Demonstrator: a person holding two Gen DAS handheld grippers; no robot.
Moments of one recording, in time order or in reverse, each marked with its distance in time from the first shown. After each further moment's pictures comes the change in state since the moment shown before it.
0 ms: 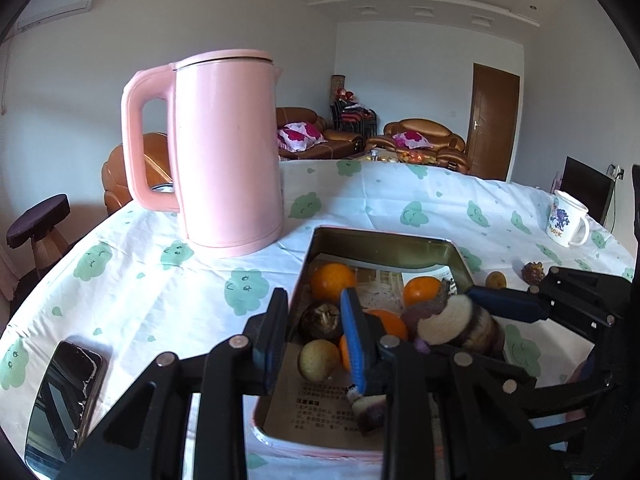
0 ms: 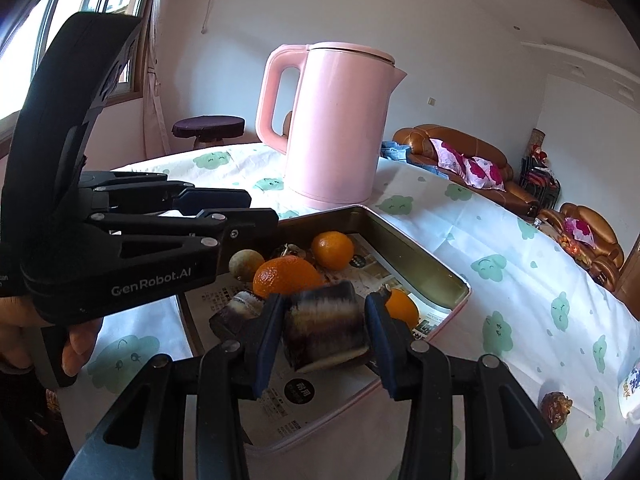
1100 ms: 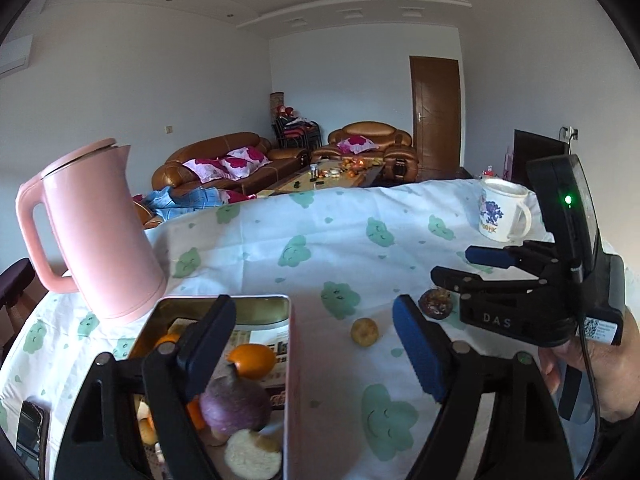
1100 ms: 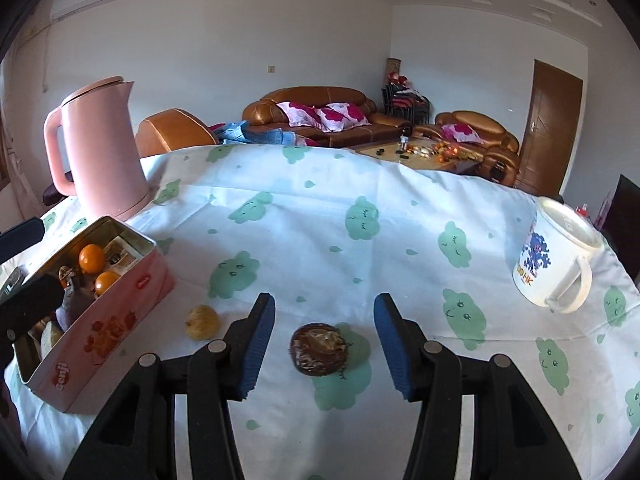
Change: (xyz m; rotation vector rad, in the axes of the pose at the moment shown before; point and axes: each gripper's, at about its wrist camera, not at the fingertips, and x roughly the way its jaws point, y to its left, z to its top) left arm 0.006 -0.152 0.036 0.192 -0.048 -0.129; right arm -0.047 -0.192 -0.059 0.426 0.103 -0.379
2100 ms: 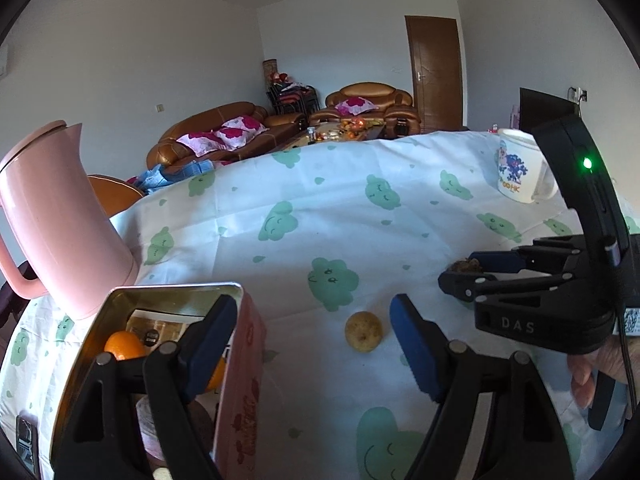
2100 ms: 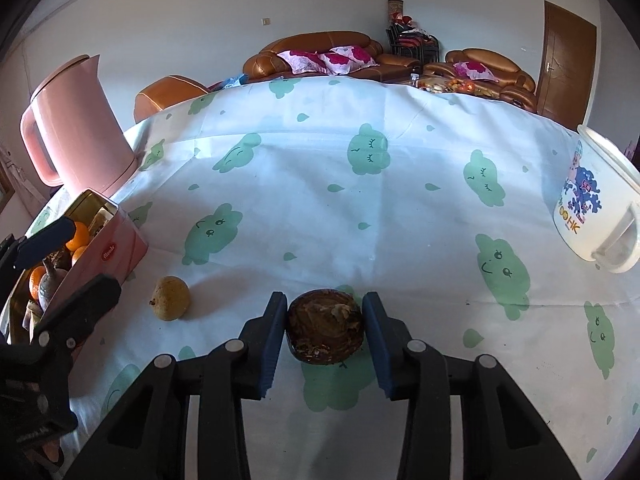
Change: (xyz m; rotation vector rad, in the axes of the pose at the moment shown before) left arm 0.059 -0.022 -0.006 0.061 0.134 0.016; right arm 0.048 -0.016 -0.011 0.074 0.205 0.082
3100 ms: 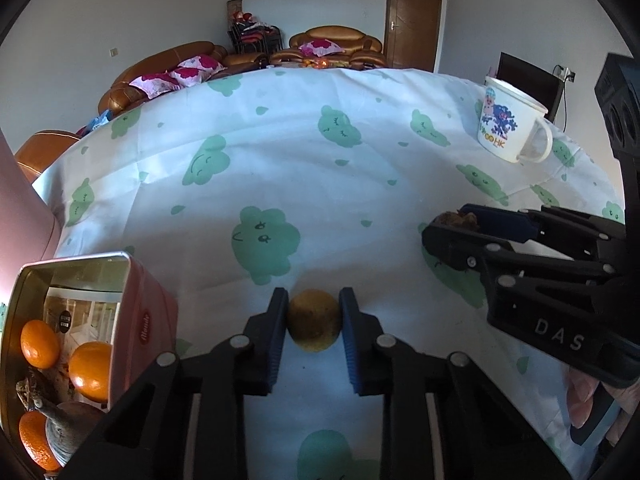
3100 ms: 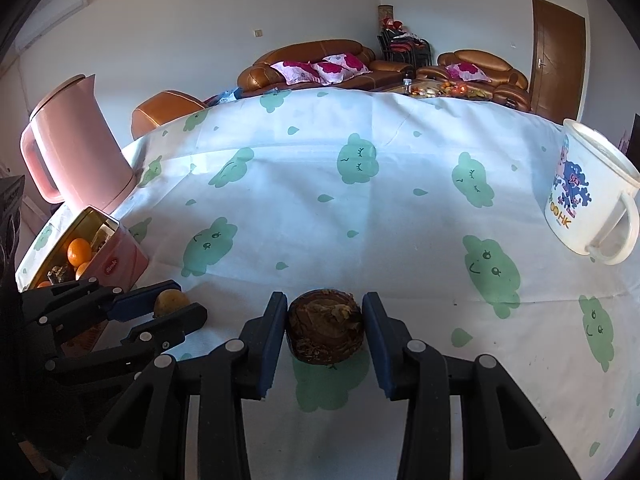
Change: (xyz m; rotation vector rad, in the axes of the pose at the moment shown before) left arm 0.056 -0.018 0.000 -0.024 0.229 -0.167; right arm -0.007 -0.008 0.001 0.035 -0.039 0.010
